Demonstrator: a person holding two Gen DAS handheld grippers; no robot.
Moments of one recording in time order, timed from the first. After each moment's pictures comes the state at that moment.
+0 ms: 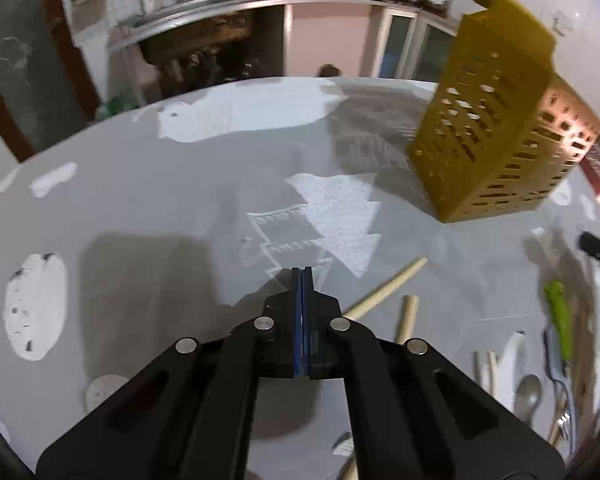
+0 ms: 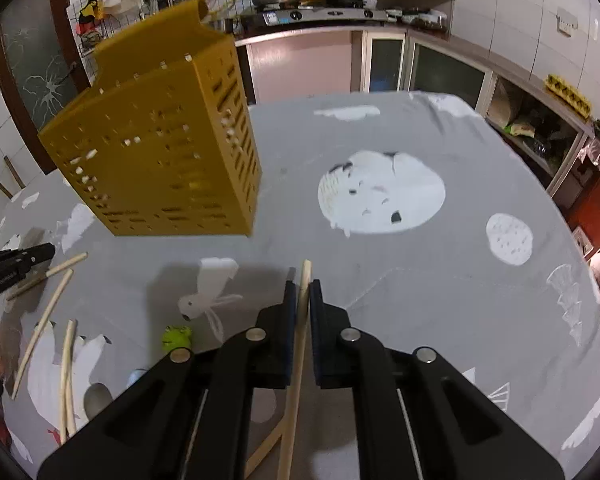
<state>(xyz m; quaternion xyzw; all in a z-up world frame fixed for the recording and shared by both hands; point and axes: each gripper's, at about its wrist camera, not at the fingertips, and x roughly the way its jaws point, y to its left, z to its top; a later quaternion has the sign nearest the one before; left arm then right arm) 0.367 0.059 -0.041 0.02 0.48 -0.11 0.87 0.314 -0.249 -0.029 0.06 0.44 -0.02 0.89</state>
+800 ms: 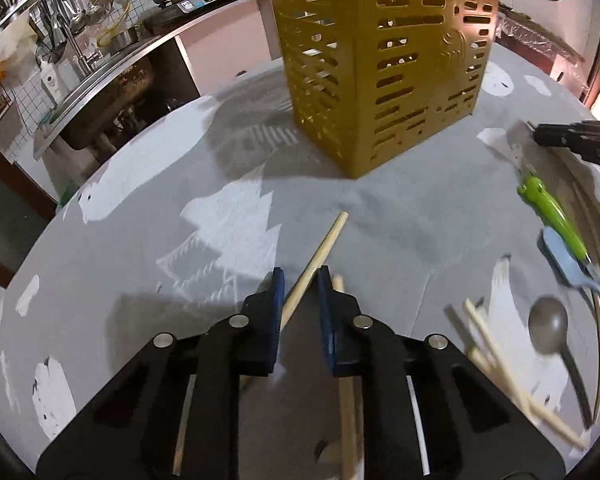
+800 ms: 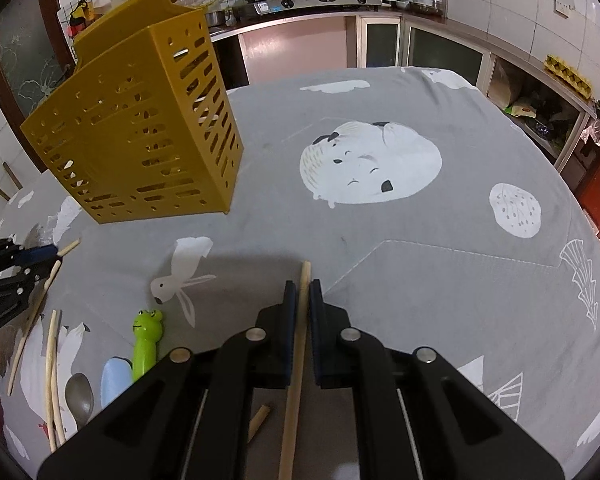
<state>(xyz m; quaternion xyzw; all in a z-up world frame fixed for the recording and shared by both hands) 0.354 0.003 -0.050 0.20 0.45 -0.21 0.84 0.315 -0.261 -0.044 0.08 0.46 -0.02 0.89</state>
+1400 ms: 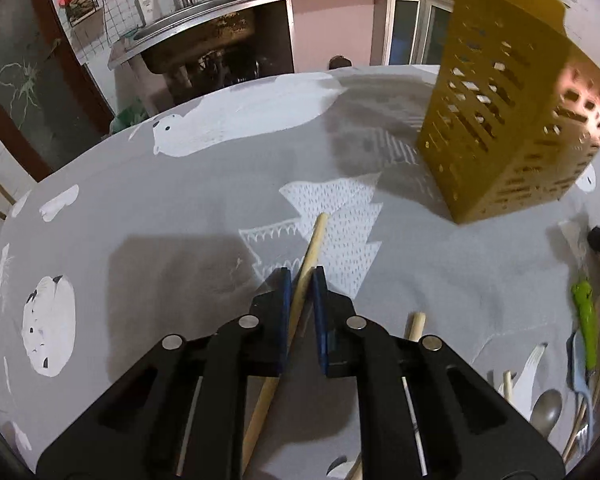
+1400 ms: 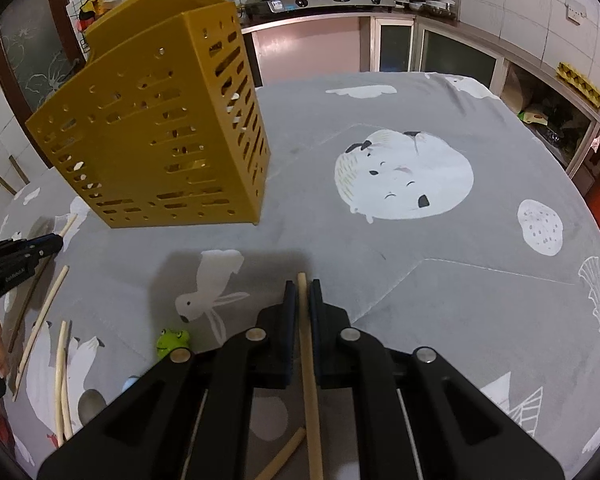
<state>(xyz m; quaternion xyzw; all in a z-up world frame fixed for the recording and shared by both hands) 0.375 0.039 -0.044 0.08 0.49 -0.06 0.87 0.327 -0.243 -0.043 0.07 0.46 0.00 0.89</state>
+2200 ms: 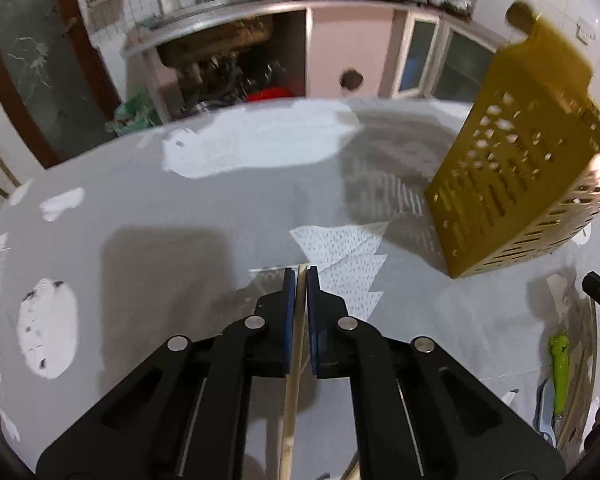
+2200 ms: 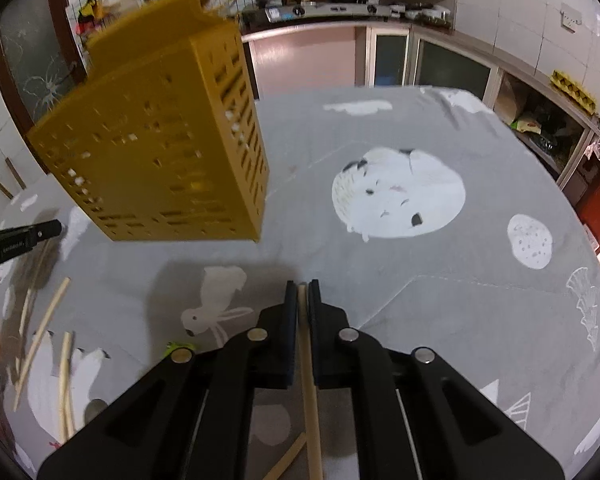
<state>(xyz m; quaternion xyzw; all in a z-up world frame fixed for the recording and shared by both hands) 0.392 0.048 -0.023 0.03 0.48 -0.04 0.88 0.321 -0.242 -0.021 0.07 0.43 -0.01 0.90</state>
